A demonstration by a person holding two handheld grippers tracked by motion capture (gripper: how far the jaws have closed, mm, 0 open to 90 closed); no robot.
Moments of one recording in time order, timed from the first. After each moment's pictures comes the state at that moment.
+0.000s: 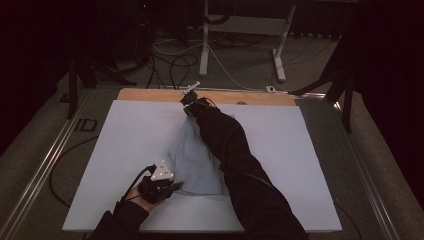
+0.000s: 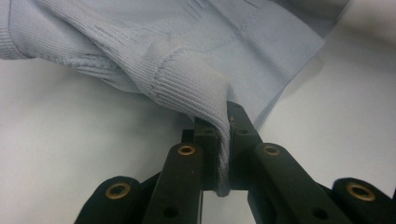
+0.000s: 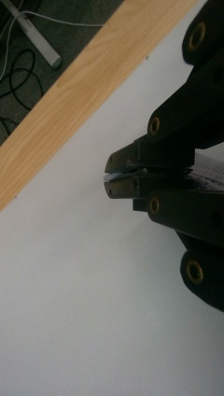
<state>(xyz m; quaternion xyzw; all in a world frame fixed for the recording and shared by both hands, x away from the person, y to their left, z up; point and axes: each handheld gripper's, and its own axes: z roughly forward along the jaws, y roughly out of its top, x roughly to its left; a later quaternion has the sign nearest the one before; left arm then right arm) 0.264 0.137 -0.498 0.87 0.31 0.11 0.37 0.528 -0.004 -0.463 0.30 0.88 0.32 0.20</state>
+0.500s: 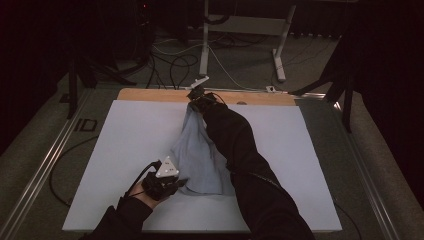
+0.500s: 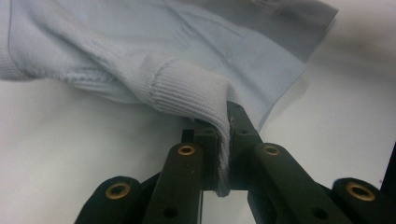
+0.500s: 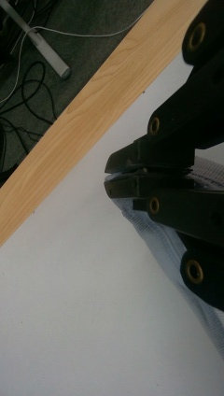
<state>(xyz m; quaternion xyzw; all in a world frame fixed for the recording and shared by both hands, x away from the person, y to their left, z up) 0.267 0.122 -0.478 0.88 0.29 0.12 0.37 0.523 -0.027 -0.439 0.31 0.86 0.34 0.21</state>
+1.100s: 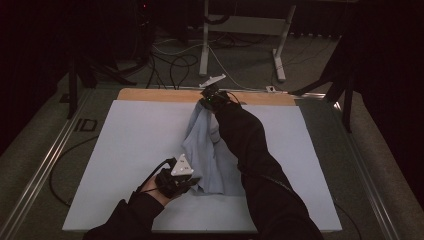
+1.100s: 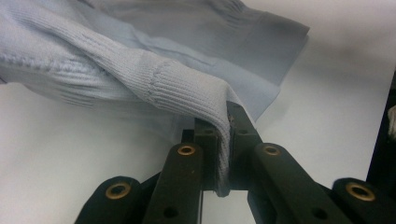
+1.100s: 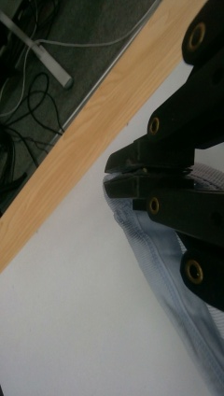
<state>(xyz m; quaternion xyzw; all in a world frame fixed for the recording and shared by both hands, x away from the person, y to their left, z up) 0.269 0.087 -0.465 0.89 0.25 0.12 0.37 0.517 -0.070 -0.426 0.32 0.85 0.36 0.22</state>
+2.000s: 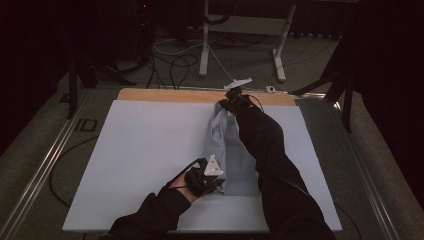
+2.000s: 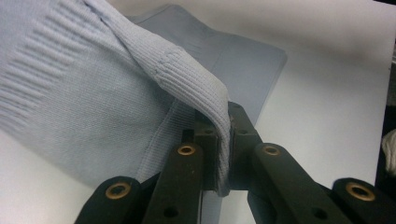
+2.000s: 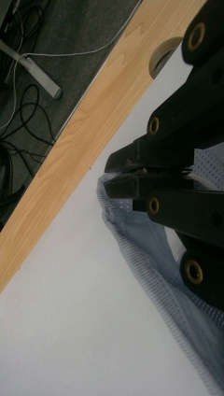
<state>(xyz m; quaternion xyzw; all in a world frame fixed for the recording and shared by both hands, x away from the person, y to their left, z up) 0.281 0.016 -0.476 0.91 0.20 0.10 0.36 0.522 -0.141 -0.442 0.35 0.83 0.38 0.21</state>
